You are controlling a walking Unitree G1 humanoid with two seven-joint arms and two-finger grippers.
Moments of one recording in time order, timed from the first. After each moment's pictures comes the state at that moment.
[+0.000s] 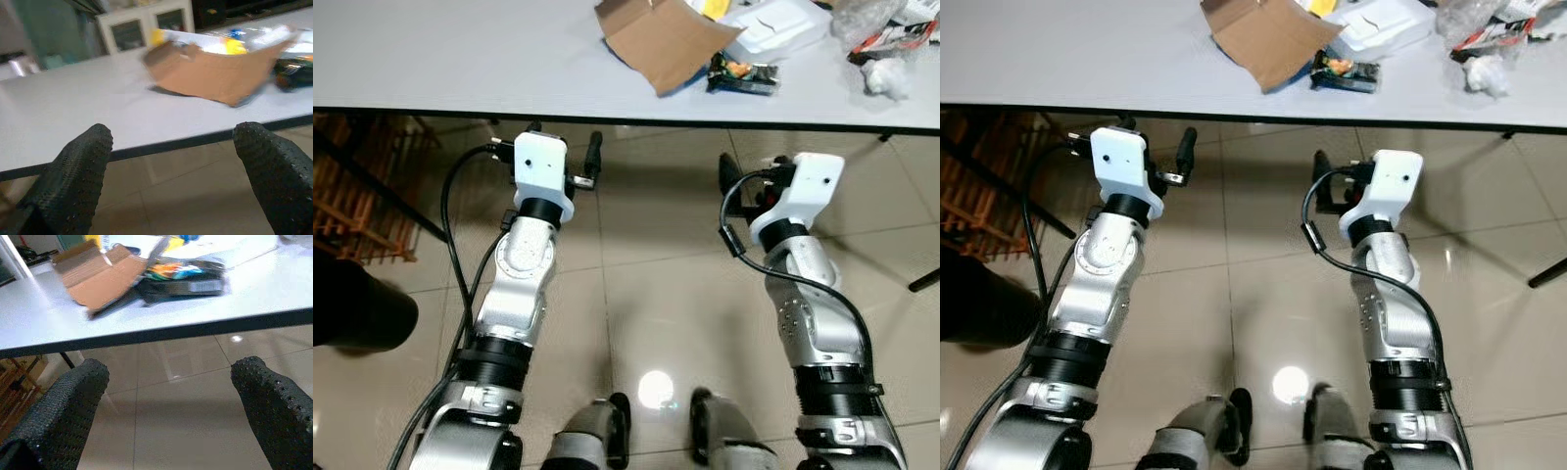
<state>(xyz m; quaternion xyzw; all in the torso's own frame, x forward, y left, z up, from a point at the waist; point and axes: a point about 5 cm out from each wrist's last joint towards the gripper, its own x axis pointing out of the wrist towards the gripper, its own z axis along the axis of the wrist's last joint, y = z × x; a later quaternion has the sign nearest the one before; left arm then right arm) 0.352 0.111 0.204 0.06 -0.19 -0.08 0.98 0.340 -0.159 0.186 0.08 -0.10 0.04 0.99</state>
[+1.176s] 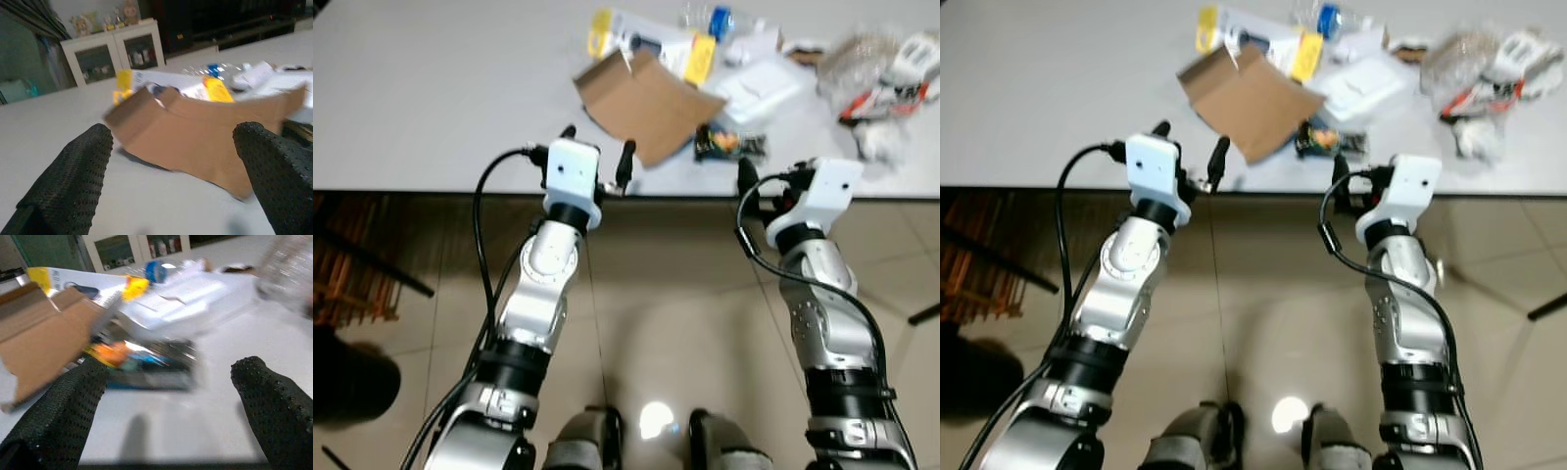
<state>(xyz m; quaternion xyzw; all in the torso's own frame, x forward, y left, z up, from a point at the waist) 0.350 0.092 0.208 0.06 -0.20 -0.12 0.97 0.340 -0.168 0.185 0.07 -0.10 0.03 0.99</state>
